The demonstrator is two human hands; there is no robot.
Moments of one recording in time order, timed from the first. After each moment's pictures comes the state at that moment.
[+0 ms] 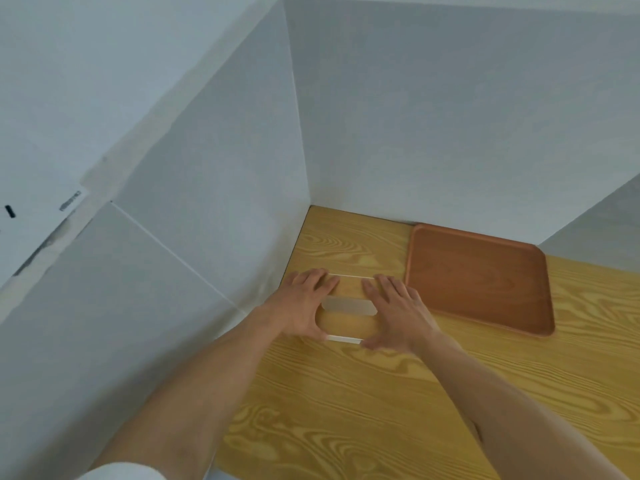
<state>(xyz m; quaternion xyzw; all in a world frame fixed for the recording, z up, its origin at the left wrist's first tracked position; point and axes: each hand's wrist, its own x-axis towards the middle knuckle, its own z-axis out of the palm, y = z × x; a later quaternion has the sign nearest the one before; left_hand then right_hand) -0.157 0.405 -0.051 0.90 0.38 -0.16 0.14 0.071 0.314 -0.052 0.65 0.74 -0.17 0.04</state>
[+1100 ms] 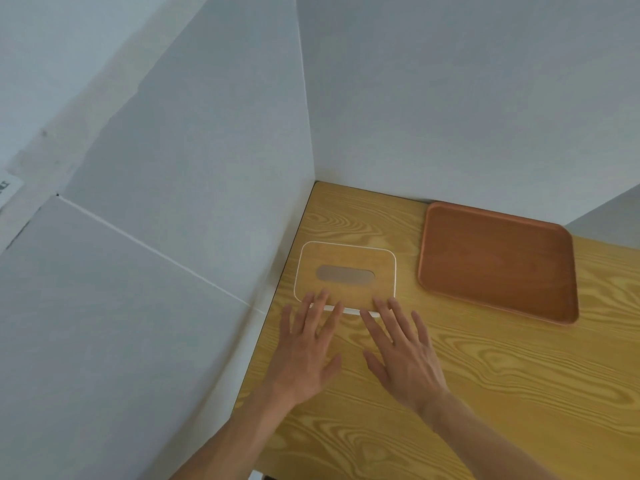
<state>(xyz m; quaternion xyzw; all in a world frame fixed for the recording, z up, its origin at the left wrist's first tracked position) -0.184 0.297 -0.078 0.88 0.45 -0.02 0.13 0.026 0.236 -0.071 0.66 0.75 -0.11 -0.02</state>
